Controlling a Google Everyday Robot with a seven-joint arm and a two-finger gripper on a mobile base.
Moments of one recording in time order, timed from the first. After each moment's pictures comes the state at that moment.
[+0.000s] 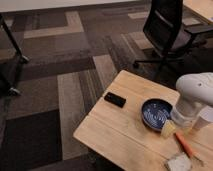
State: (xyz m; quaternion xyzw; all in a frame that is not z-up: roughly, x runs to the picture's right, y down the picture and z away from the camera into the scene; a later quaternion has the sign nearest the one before) arm 0.314 0.193 0.622 -0.34 0.27 0.53 0.73
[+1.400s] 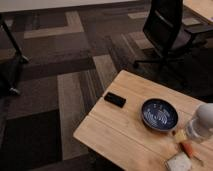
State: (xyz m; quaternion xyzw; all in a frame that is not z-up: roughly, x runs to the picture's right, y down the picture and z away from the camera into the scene) arm 0.408 0.262 0.700 -0.22 0.23 0.66 0.68
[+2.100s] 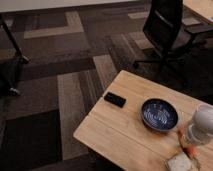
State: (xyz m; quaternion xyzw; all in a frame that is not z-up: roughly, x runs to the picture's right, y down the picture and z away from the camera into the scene) arm 0.396 0.260 0.694 -0.21 0.26 0.59 0.74
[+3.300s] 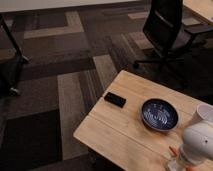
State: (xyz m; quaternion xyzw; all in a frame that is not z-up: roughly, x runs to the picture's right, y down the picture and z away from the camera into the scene) arm 0.342 0.322 0.630 -0.27 0.24 0.46 0.81
